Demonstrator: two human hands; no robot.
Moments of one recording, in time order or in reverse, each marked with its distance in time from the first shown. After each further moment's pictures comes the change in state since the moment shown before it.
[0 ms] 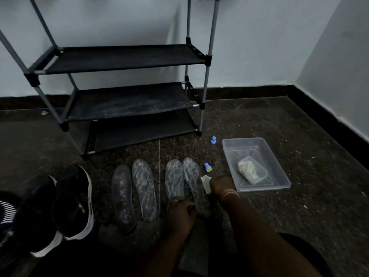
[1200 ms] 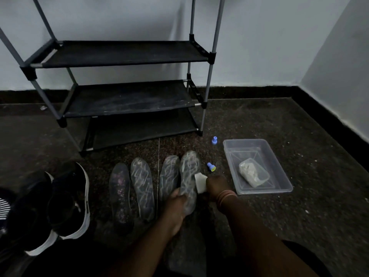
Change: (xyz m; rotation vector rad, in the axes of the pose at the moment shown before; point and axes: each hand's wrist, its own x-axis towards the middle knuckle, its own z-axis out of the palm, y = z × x) left_hand 0.024 0.023 -0.022 -1.267 -0.138 -0.502; right_hand -0.001 -0.008 0.011 0.089 -0.117 -0.042
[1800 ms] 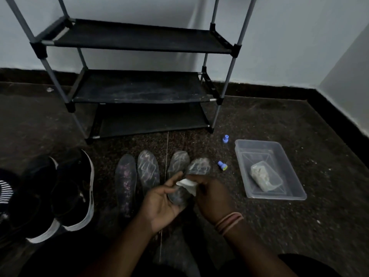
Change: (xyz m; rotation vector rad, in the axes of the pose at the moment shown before) left_hand -0.025 0.059 -0.056 -0.500 -0.309 -0.172; right_hand -0.082 -0.034 0.025 -0.150 0.016 -0.614
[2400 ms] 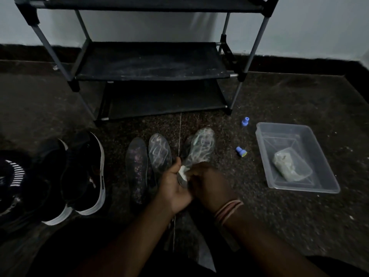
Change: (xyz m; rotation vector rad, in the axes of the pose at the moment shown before) left_hand 0.031 0.007 -0.007 -0.187 0.039 -0.072; right_hand 0.035 0.026 0.055 -0.214 -0.150 -0.176
